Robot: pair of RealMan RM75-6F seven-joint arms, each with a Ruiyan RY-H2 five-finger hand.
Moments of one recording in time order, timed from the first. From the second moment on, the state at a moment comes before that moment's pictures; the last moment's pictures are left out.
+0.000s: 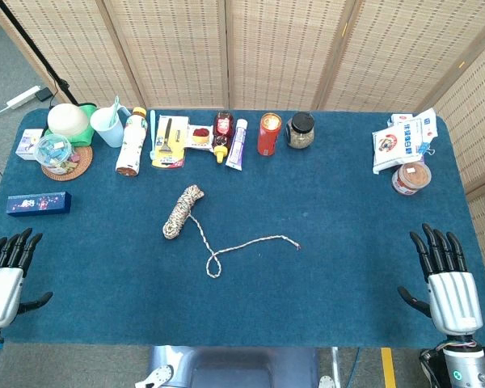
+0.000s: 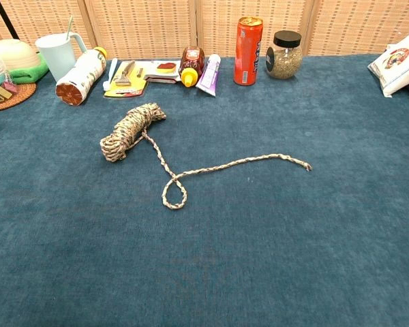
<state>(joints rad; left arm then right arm) -0.06 -1.12 -0.01 -1.76 1.49 1.49 0.23 0.05 -1.22 0.07 -1.64 -1.66 1.65 -0.17</state>
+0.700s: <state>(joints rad) -0.05 -1.16 -0.01 -1.73 1.55 1.54 0.22 0.07 -1.22 0.07 -1.68 -1.63 1.58 -0.20</state>
